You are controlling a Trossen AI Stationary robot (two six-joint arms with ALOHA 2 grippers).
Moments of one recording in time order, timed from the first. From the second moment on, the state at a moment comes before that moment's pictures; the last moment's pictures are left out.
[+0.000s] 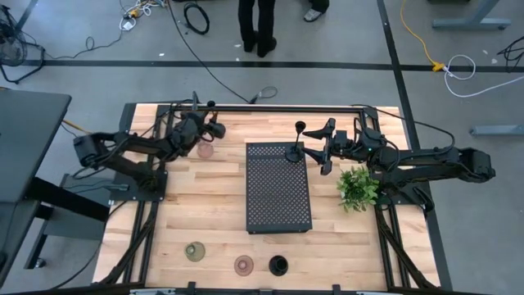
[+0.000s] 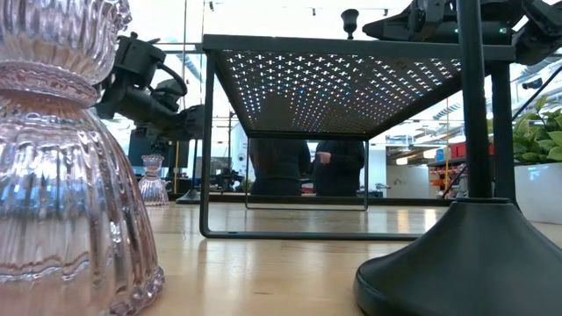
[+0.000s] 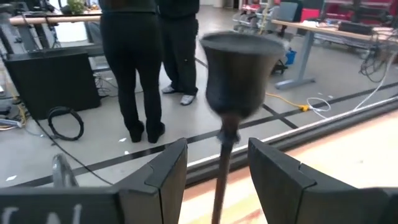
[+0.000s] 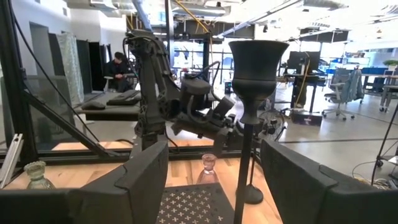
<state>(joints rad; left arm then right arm) 0.56 1.38 0.31 0.91 -0.56 -0.13 -0.26 0.97 0.39 0.71 -0.12 -0.03</state>
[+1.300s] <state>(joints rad) 0.51 1.42 0.38 0.87 -0.48 -0.06 -0.26 0.97 0.39 0.67 -0.12 -0.01</state>
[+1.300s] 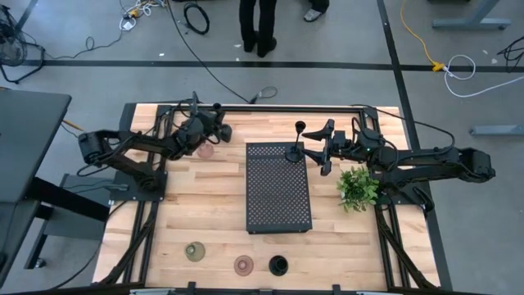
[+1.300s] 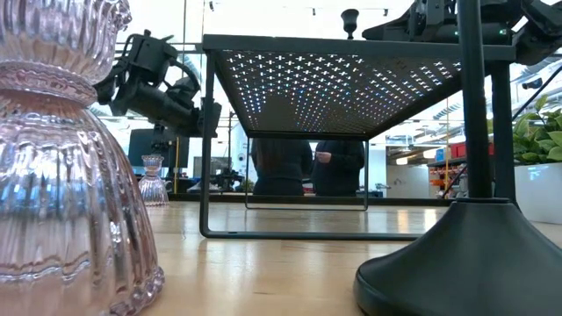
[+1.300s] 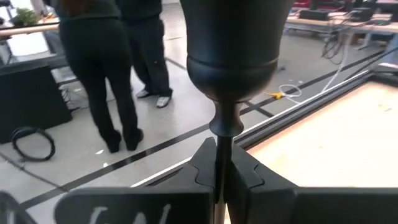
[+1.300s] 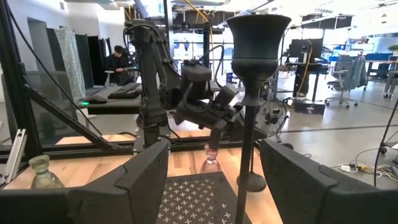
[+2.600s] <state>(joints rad) 0.16 0.80 0.49 0.39 -0.10 -0.21 -0.26 0.97 0.39 0.67 -0.09 0.01</state>
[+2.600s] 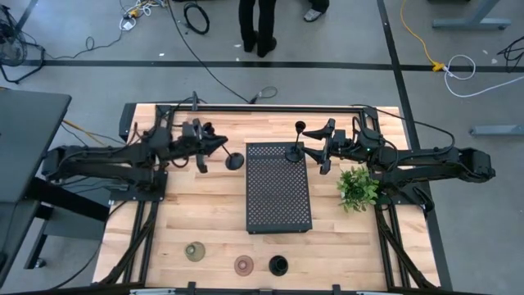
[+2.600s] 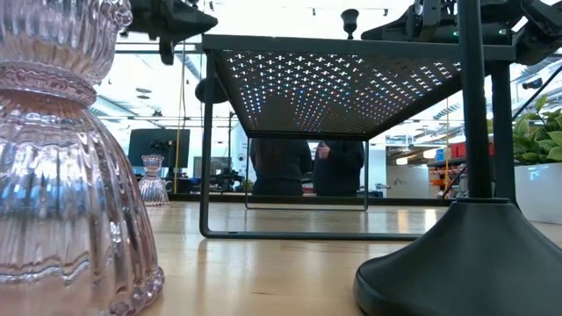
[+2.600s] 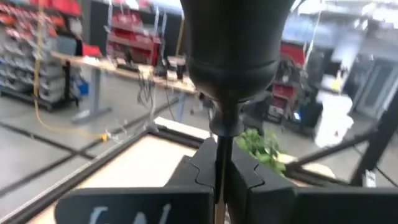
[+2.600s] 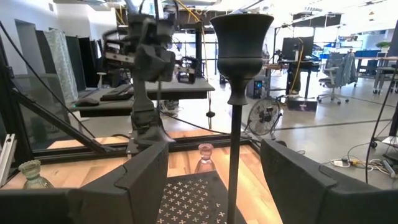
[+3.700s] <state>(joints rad) 0.11 1.43 1.09 0.18 -0.05 -0.03 -0.26 0.97 0.39 0.67 -0.10 0.01</state>
